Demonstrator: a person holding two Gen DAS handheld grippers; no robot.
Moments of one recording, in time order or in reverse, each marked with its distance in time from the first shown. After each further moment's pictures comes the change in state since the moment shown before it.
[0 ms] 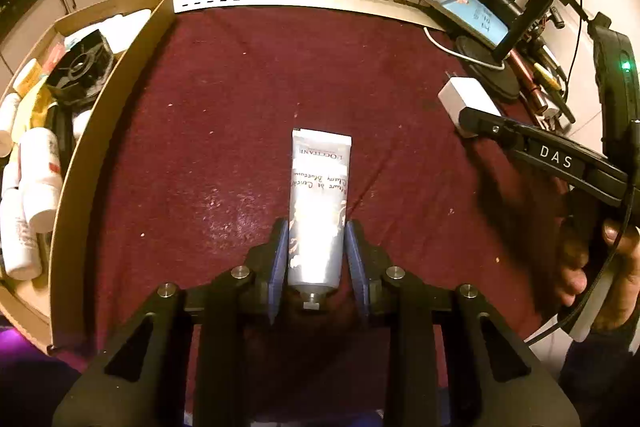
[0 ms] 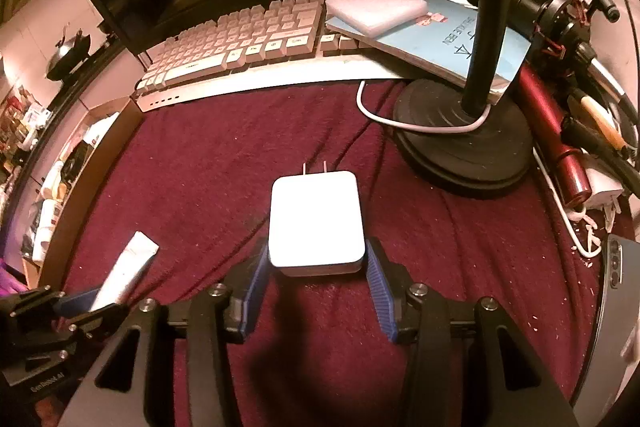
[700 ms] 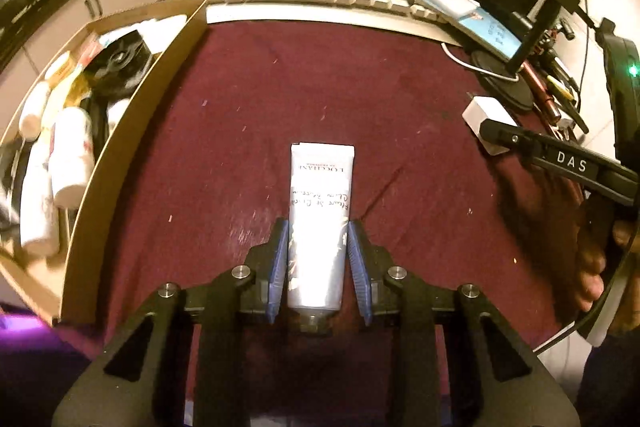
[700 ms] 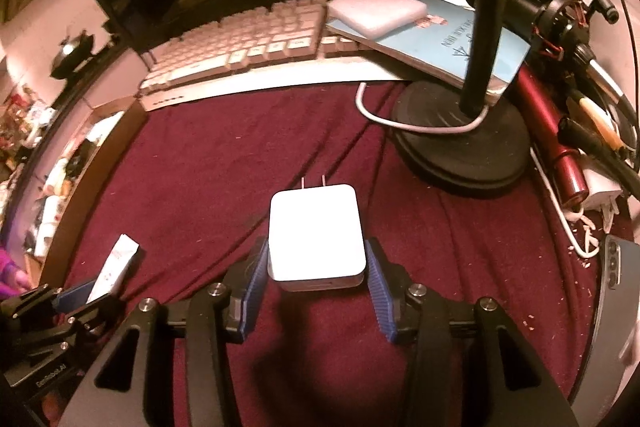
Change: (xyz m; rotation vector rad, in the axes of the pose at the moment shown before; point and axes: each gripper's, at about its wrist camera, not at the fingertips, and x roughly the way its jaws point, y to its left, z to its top) left arm -0.014 0.012 -0.021 -0.046 -0.075 0.070; right arm -0.004 -0.001 -0.005 -0.018 -0.015 0.009
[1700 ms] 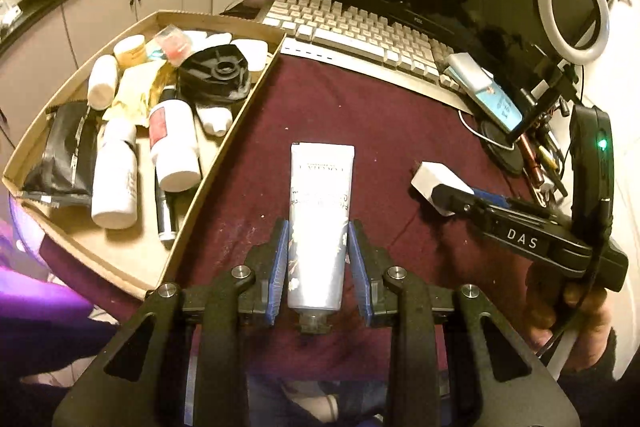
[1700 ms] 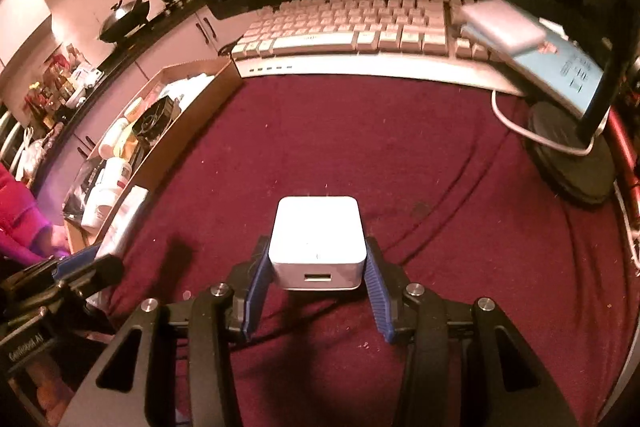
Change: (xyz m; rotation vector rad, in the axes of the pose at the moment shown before) left arm -0.056 0.061 -0.008 -0.163 -0.126 -0.052; right arm 0.010 0.092 -0.003 -0.111 0.058 0.131
